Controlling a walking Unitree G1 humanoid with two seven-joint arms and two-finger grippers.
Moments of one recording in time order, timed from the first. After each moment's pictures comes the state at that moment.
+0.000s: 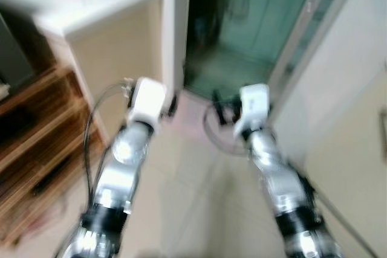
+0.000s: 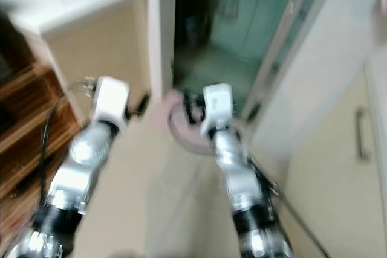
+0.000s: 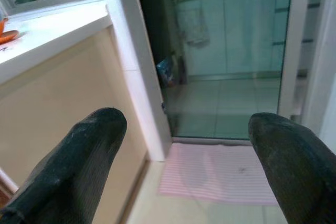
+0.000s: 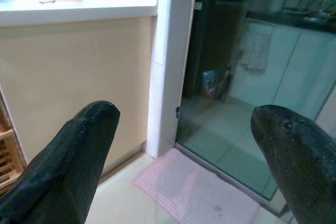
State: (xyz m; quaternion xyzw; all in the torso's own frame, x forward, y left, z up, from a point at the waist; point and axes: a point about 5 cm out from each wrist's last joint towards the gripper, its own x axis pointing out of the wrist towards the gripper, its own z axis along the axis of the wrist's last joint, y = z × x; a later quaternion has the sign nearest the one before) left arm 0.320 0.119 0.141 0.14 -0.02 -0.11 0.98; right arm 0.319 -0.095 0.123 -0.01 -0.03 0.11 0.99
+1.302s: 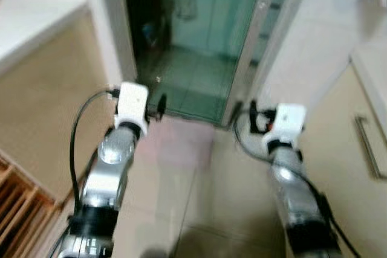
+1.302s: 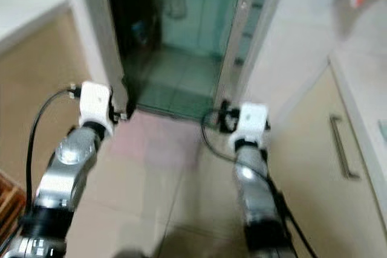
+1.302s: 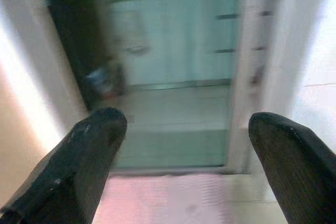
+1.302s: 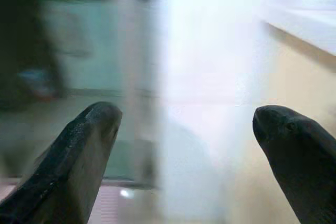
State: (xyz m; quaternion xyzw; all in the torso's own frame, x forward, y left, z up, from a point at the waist) left arm 0.320 0.147 0.133 0.07 0.02 -0.08 0.99; right arm 0.289 -0.166 0.084 0.01 0.00 -0.09 1.00
